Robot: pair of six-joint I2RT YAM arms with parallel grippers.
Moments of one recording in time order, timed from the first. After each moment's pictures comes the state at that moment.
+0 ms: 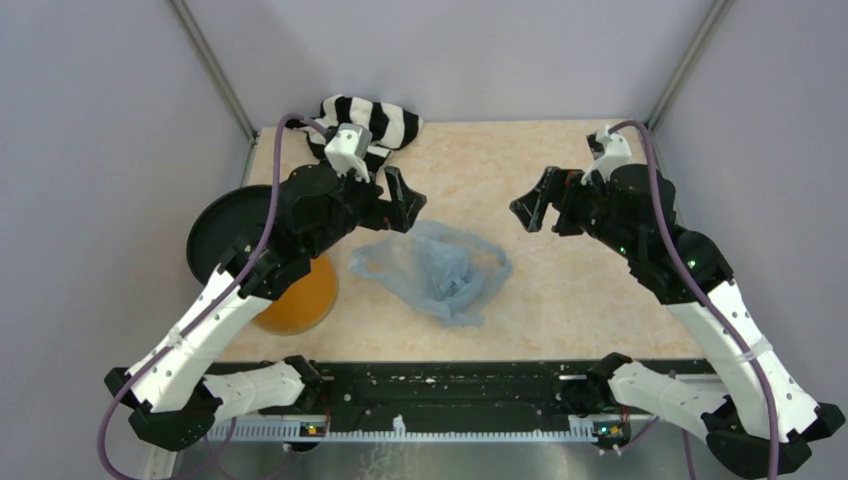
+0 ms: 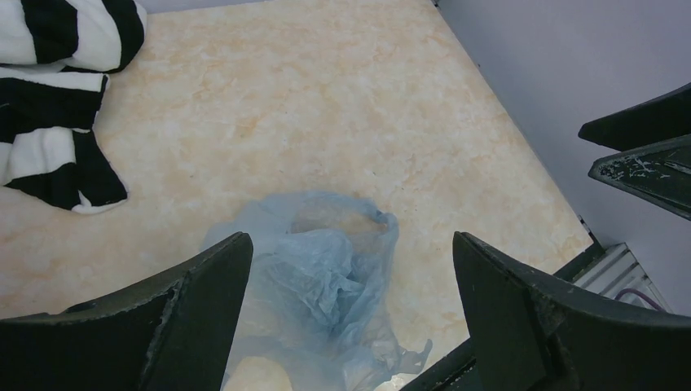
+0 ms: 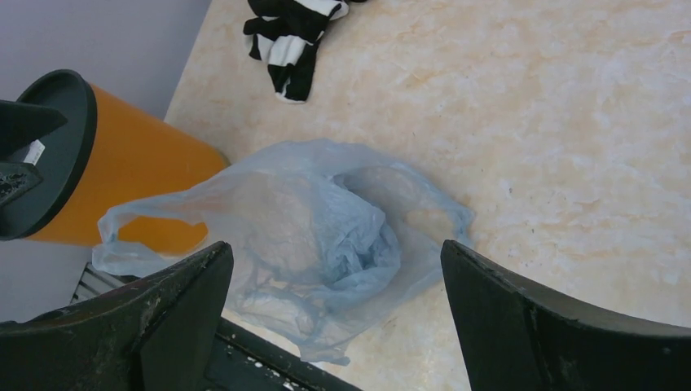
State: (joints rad) left arm -0.77 1.06 1.41 -0.59 -0.15 -0.39; right arm 0.59 0.94 1.35 -0.75 0.06 0.46
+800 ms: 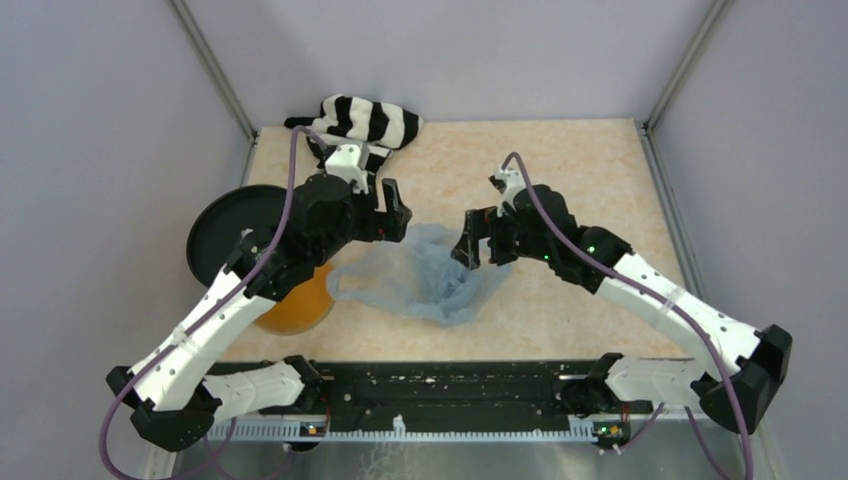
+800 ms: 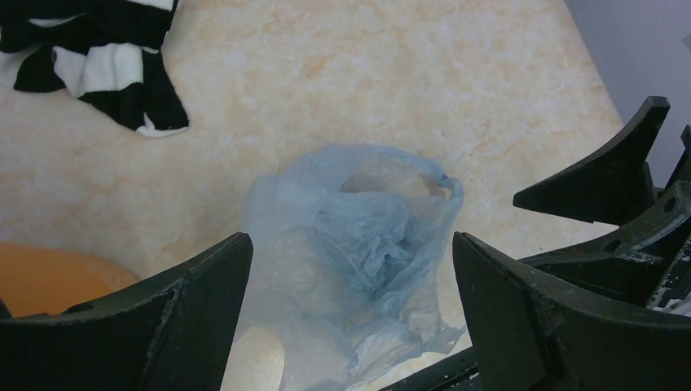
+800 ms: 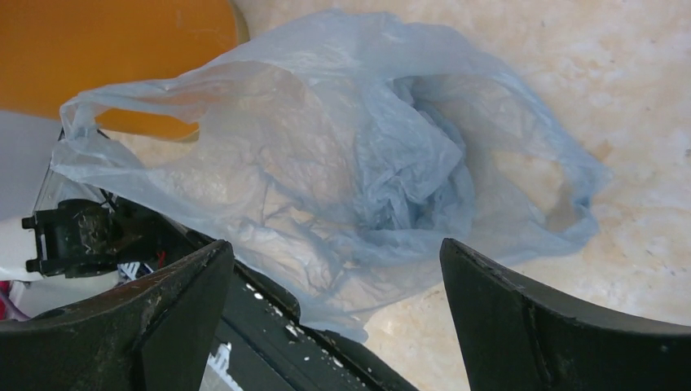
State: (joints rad) left arm -0.77 1.06 1.37 -0.72 -0.27 -0.42; right arm 0.79 1.12 1.11 -0.56 -0.04 0.47
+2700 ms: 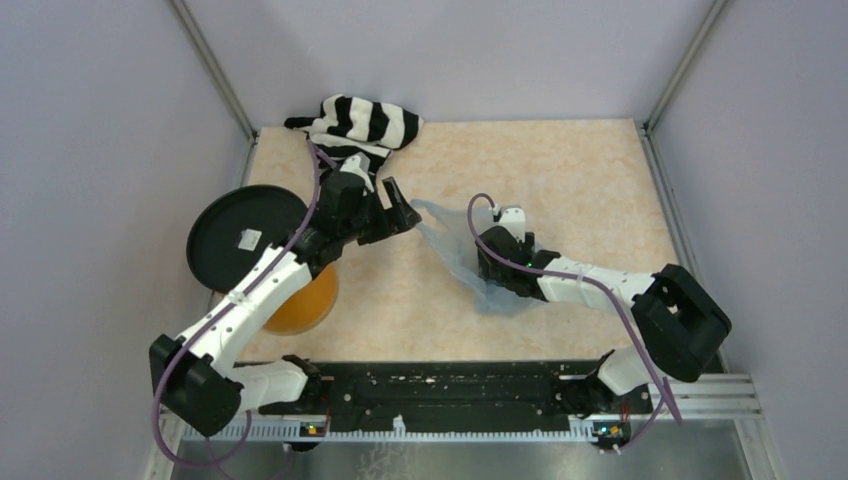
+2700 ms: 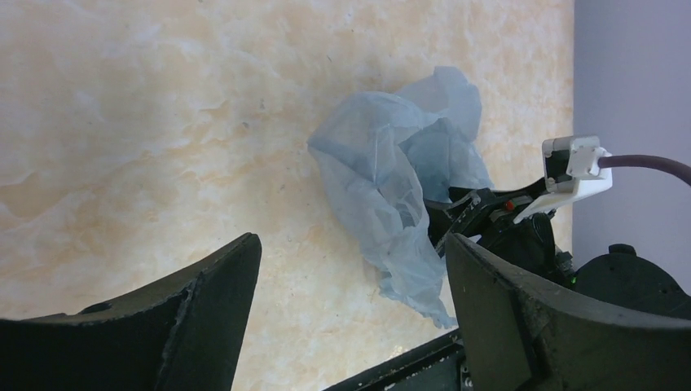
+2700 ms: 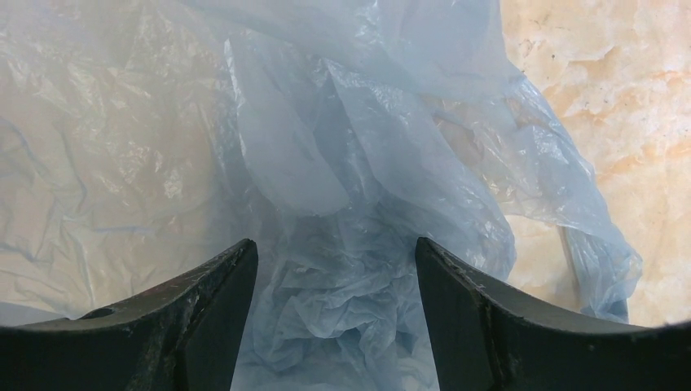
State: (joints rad) left arm -0.53 1.19 1.08 -0.46 0.04 -0.74; right arm 0.79 1.47 0.78 -0.22 0.54 0.54
